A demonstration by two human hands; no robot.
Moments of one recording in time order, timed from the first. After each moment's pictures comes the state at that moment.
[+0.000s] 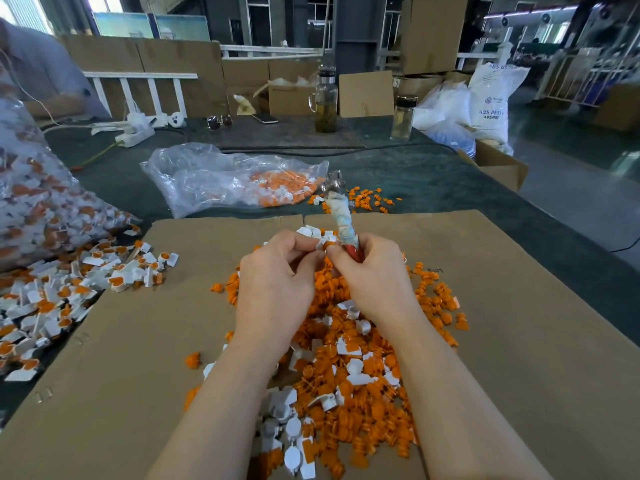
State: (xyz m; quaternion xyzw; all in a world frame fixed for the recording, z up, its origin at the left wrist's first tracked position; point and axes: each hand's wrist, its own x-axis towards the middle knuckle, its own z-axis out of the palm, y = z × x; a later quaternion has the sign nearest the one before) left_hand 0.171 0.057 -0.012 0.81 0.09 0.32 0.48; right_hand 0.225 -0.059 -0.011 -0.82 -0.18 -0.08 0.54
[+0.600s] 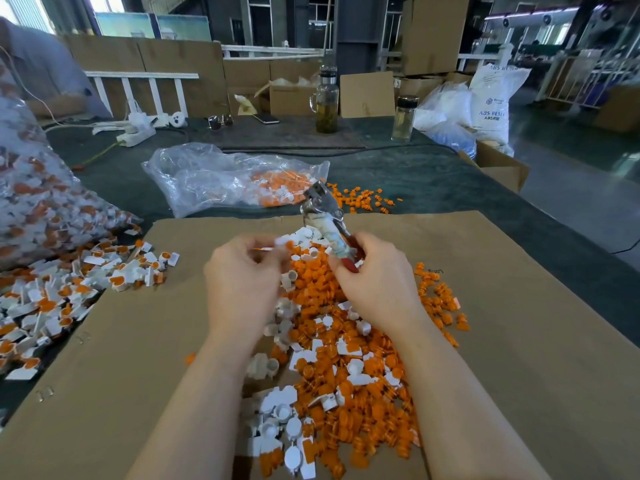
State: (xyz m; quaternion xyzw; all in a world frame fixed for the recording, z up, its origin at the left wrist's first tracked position) left_hand 0.169 0.082 -0.006 0.77 0.24 0.29 0.52; right_hand 0.230 -0.064 -0.015 -0.90 -0.23 -0.15 0.35
